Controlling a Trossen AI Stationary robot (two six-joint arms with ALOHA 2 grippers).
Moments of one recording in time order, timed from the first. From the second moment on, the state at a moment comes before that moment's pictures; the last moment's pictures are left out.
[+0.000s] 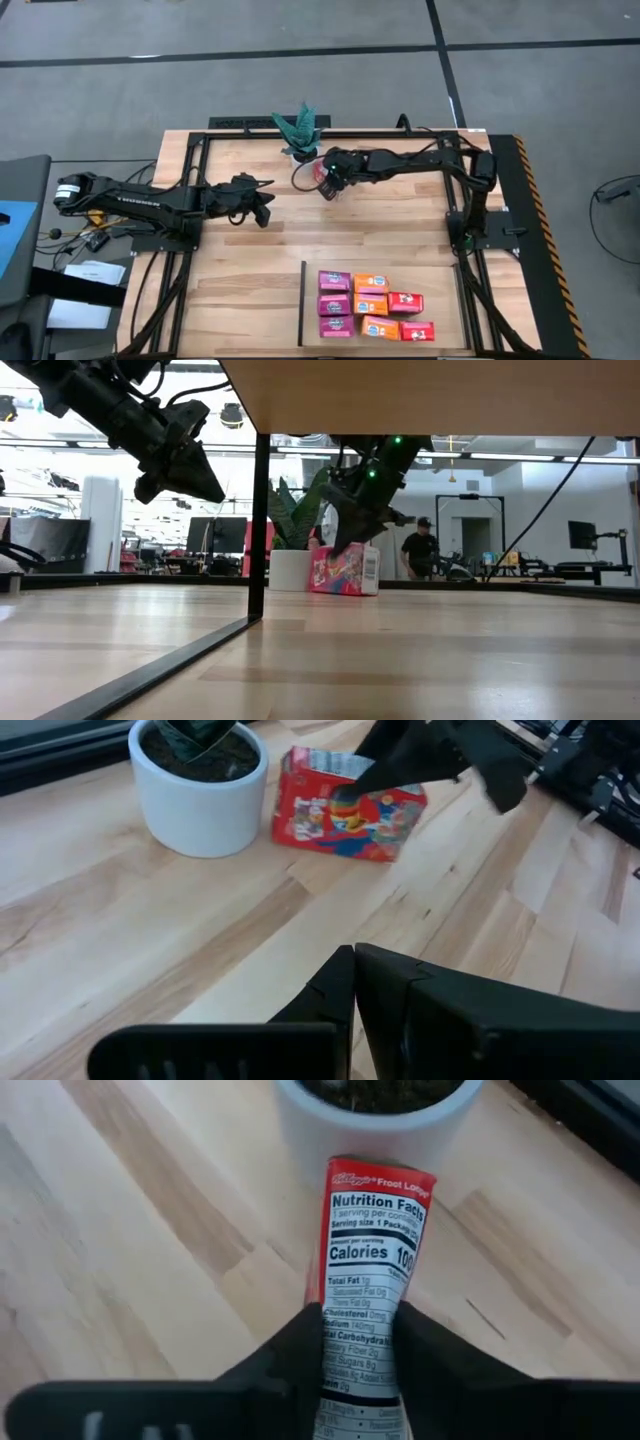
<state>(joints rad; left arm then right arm) 0.03 0.97 0.45 0.01 -0.43 -0.58 -0.28 1.88 1.27 -0.32 0.20 0.38</state>
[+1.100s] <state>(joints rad) 0.03 0.97 0.45 0.16 -0.43 -0.52 1.01 0.75 0.55 -0.02 1.40 0.73</state>
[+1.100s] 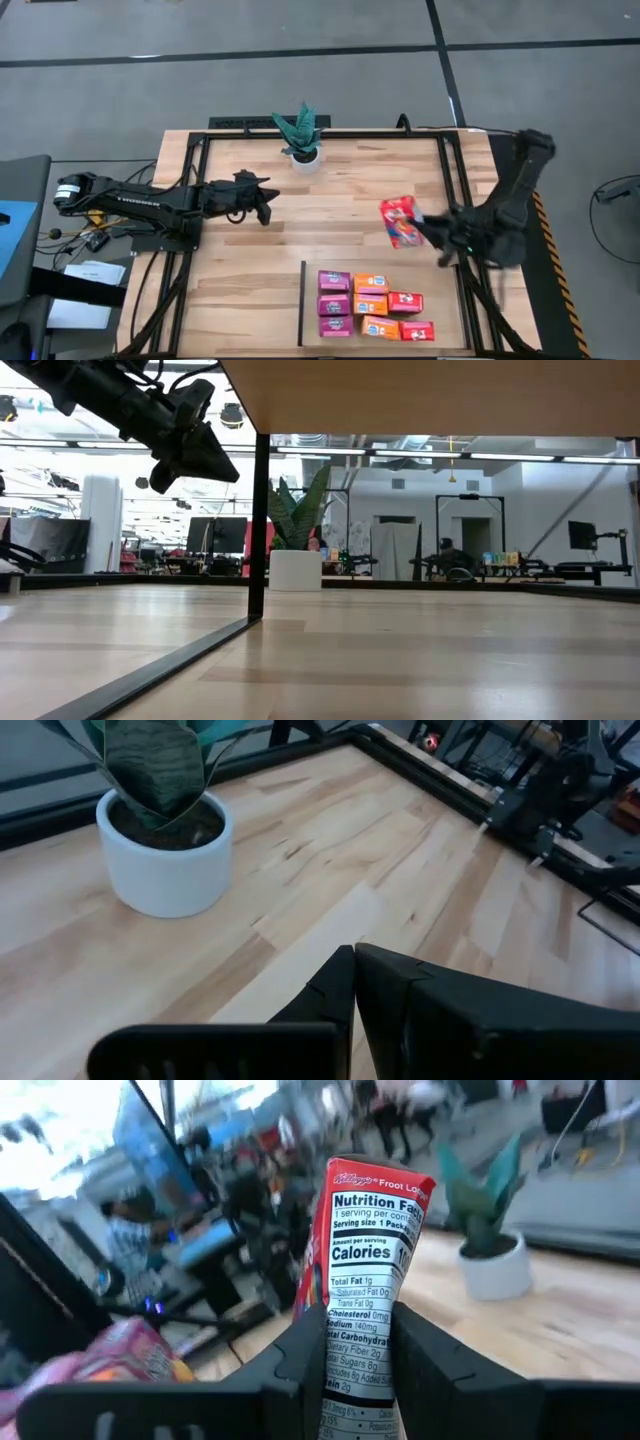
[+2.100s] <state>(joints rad) 0.03 0.97 0.46 0.41 -0.37 -0.57 1.24 1.23 0.54 0.19 1.57 1.02</state>
